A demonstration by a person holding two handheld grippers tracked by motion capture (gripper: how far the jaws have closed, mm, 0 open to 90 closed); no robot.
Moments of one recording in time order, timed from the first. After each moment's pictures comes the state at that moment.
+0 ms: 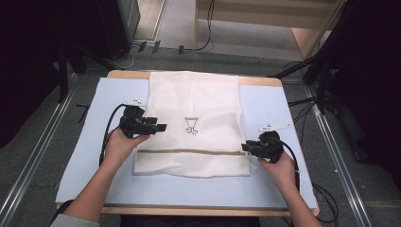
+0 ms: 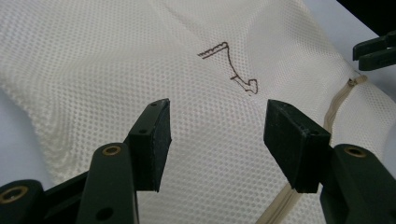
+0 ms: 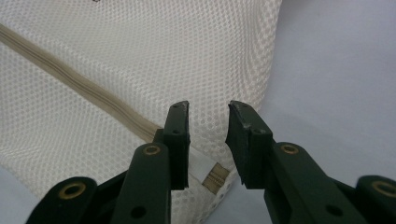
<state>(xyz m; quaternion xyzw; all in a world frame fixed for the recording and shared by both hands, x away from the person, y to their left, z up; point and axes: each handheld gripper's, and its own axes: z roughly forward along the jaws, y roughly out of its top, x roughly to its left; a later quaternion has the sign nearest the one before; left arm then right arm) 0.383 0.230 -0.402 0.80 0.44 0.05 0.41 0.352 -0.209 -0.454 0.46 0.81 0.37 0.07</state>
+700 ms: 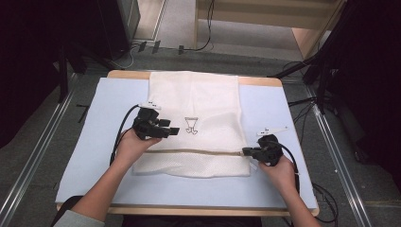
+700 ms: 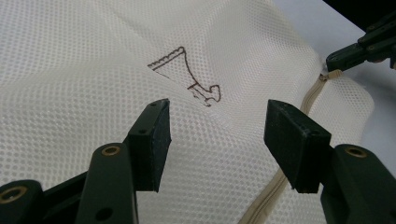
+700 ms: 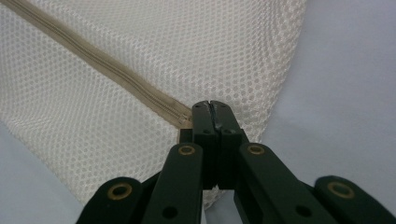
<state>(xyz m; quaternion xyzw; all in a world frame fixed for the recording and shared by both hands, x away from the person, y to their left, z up) 0.382 0.194 -0.403 0.82 0.39 0.03 0.41 0.346 -0.209 -0.463 0.44 0.82 0.35 0.03</state>
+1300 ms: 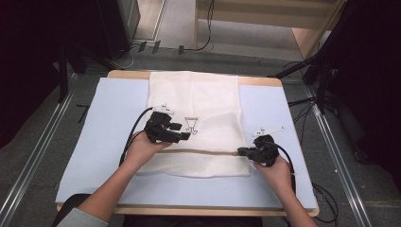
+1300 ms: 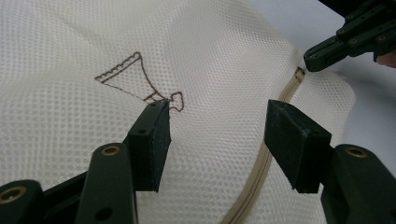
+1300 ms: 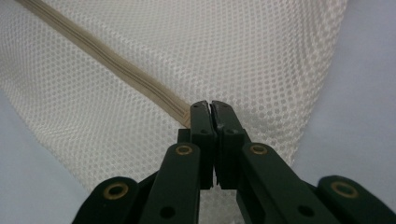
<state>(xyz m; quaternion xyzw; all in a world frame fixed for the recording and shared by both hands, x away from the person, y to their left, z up) 0.376 0.160 -0.407 0.84 0.35 0.02 0.41 0.343 -0.196 -0.458 0.43 0.82 0.37 0.03</state>
